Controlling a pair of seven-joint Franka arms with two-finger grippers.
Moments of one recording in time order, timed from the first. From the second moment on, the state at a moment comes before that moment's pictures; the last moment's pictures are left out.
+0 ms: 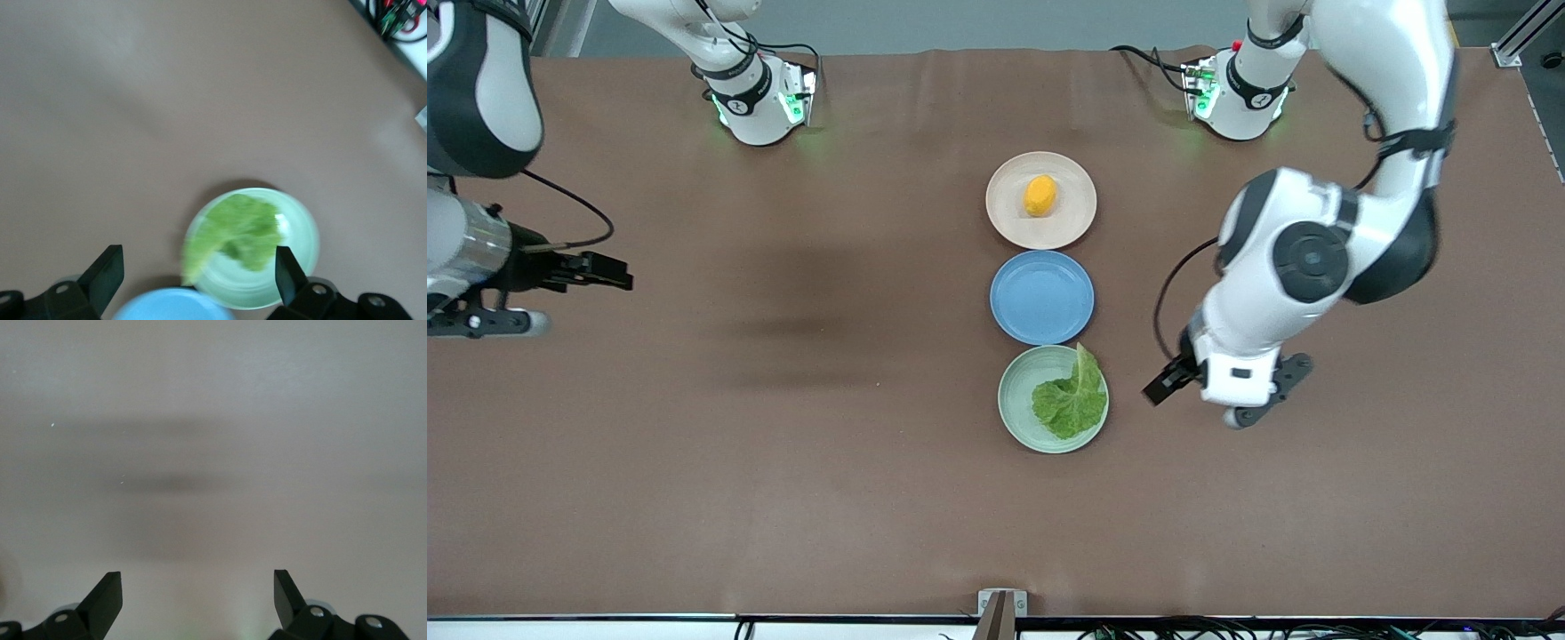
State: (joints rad) left arm -0.37 0.53 -0.07 -1.41 -0.02 2.06 -1.22; right arm -0.01 0.14 0.00 -1.67 0.04 1.61 -0.02
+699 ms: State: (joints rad) left arm -0.50 0.79 -0.07 -1.37 -0.02 2.30 -1.70; right arm 0.53 0.14 0.03 -1.80 0.12 1.84 0.91
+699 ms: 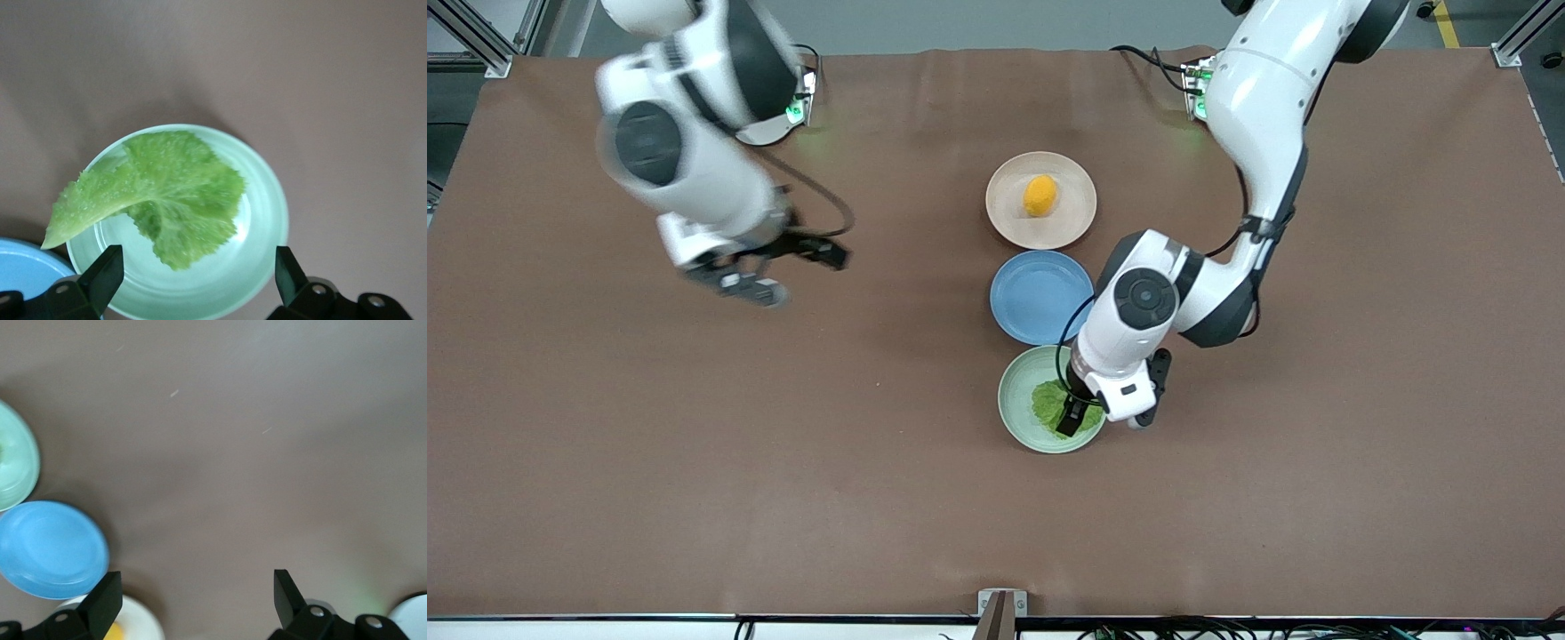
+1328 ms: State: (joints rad) left arm -0.52 0.86 -0.07 -1.37 -0.02 2.30 -1.70; right arm 0.97 0.29 0.03 -1.90 0.12 2.22 1.35
